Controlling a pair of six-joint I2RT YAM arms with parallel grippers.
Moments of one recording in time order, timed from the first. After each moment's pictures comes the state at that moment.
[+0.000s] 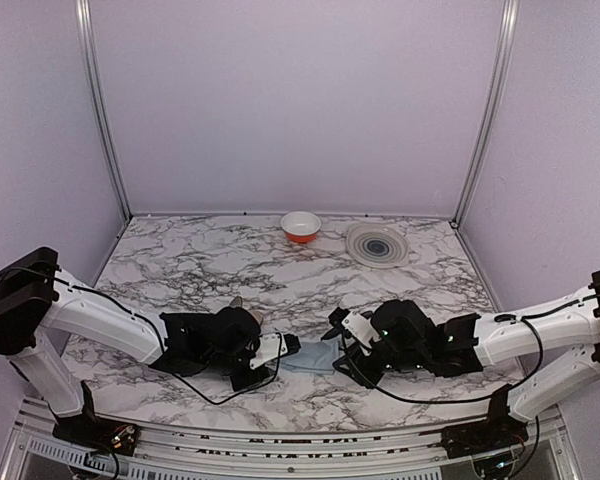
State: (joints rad) left arm -1.14 1.65 0.75 0.05 -0.11 0.25; right arm 1.10 1.30 0.58 -0.05 0.09 0.21
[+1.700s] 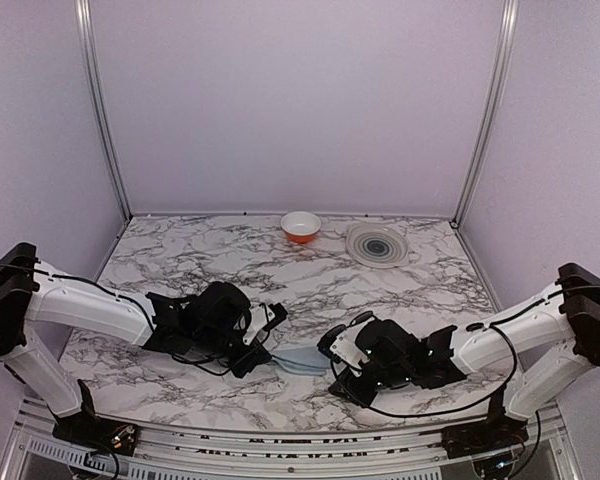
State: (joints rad) left arm -1.05 1.59 0.80 -0.08 0.09 -0.13; right arm 1.13 1.46 0.55 0.03 -0.03 0.21
